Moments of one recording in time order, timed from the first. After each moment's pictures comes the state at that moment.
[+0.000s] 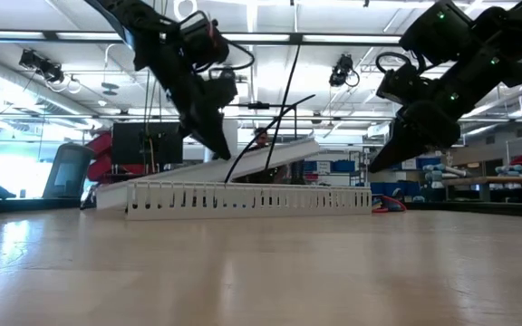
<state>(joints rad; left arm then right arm) 0.37 1.55 0.99 -0.31 -0.05 -0.08 -0.05 1.18 0.43 0.06 0.26 0.03</state>
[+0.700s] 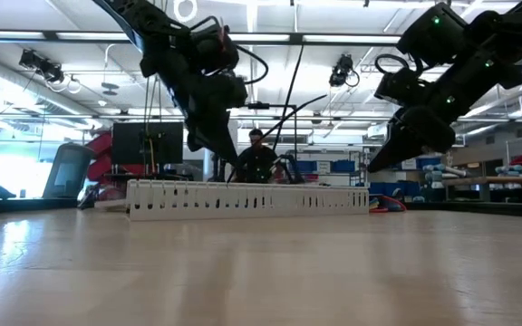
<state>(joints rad) 0.33 1.62 1.03 -0.34 0.20 -0.08 -0.09 1.18 0.43 0.07 0.26 -0.04</state>
